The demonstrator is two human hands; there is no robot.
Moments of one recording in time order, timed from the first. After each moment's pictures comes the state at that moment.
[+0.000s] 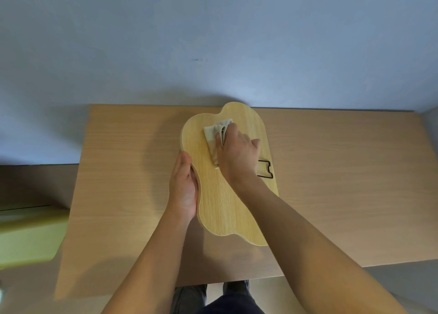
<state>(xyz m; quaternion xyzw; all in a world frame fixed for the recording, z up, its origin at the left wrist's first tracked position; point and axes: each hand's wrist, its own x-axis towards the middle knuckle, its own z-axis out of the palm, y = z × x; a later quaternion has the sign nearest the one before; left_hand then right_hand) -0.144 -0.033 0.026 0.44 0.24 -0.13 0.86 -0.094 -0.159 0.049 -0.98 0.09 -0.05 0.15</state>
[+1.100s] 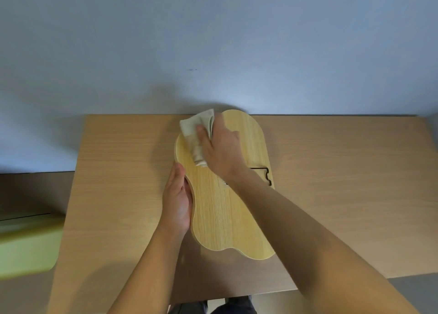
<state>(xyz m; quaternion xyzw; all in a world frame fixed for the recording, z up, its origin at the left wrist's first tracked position) -0.142 -0.032 0.027 0.46 0.25 -0.13 0.84 -0.058 -0.151 0.063 -0.93 0.02 -0.01 0.38</state>
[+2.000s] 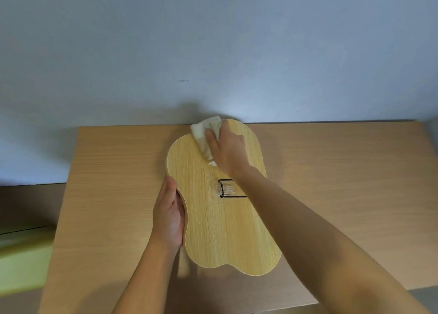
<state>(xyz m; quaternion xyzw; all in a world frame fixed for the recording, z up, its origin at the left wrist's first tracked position) -0.142 -0.030 0.018 0.48 0.22 -0.12 0.84 -0.023 -0.189 0.029 -0.94 0.04 0.01 0.35</state>
